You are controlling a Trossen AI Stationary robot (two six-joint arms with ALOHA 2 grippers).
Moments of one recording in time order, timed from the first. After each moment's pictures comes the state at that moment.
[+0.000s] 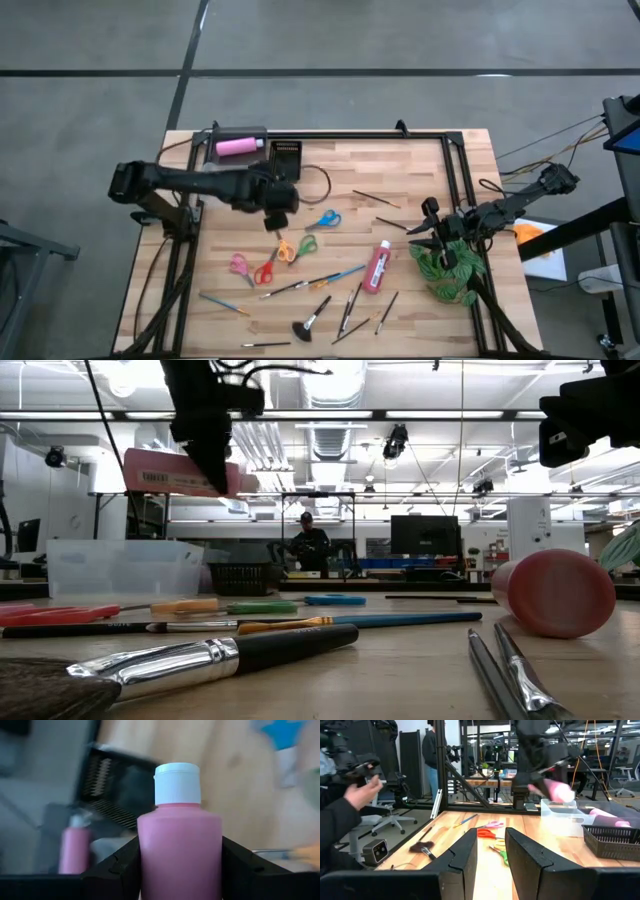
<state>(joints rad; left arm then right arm) 0.01 1.55 1.27 -1.10 -0.53 -0.22 0.48 0.25 0.01 0.31 0.29 0.03</state>
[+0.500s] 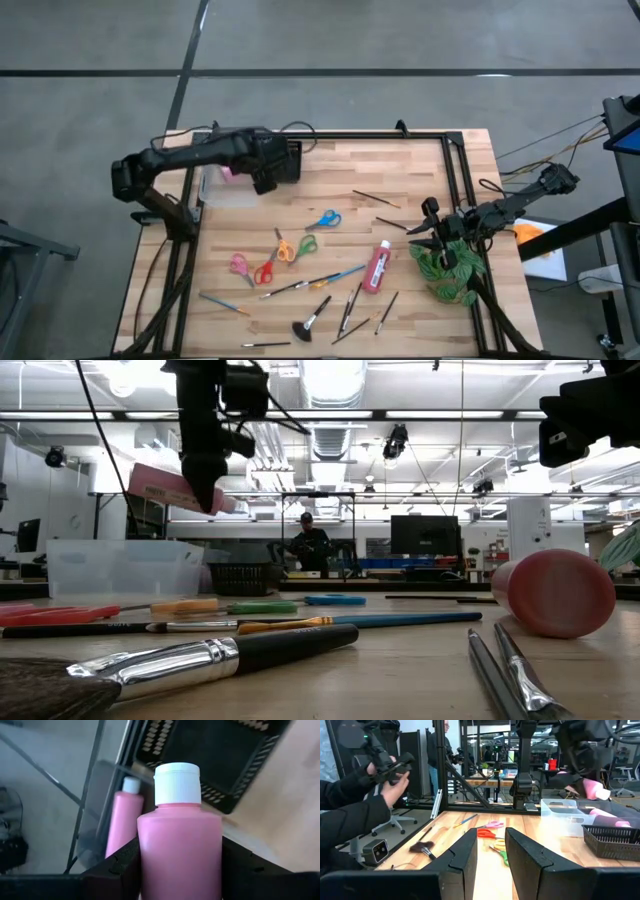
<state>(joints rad) 0.38 1.55 1.27 -1.14 -0.52 0.01 0.48 0.25 0.01 0.31 0.29 0.03</state>
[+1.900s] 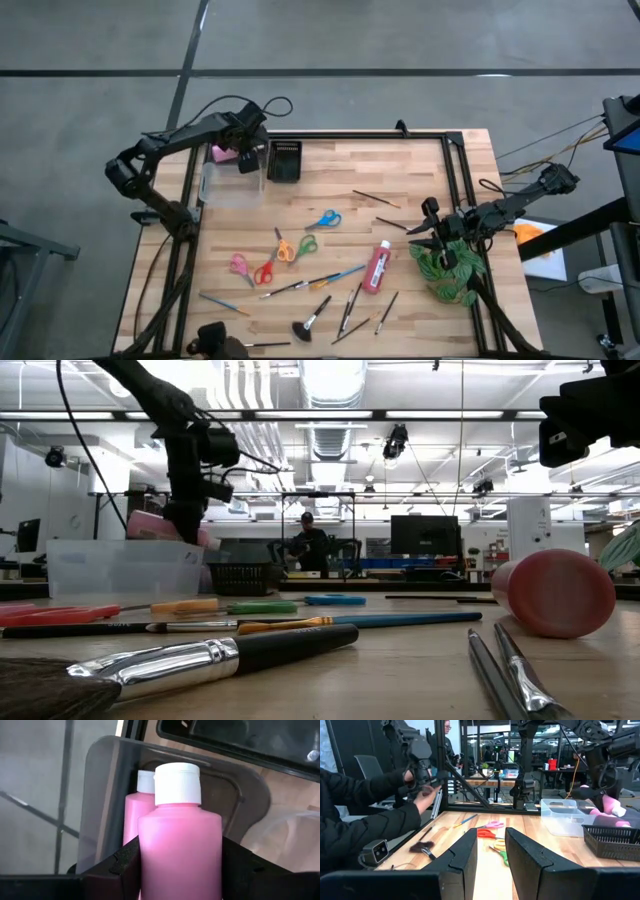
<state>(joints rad) 0.83 1.55 1.06 -0.76 -0.24 0.61 0.48 0.25 0.01 0.31 0.29 0.03</state>
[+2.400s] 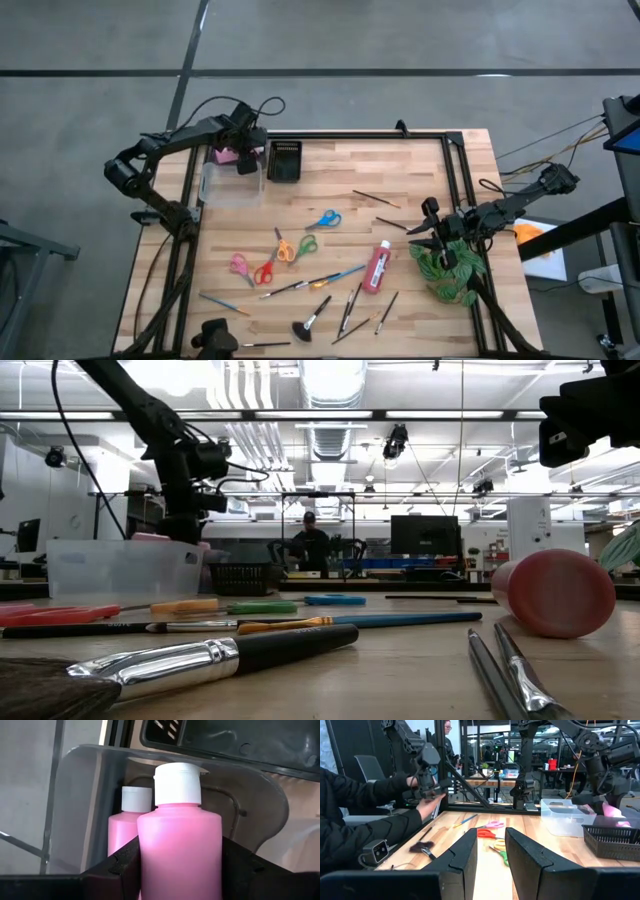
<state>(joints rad) 0.91 1.55 0.95 -0.57 -0.08 0.74 0.48 0.25 0.01 0.31 0.29 0.03</state>
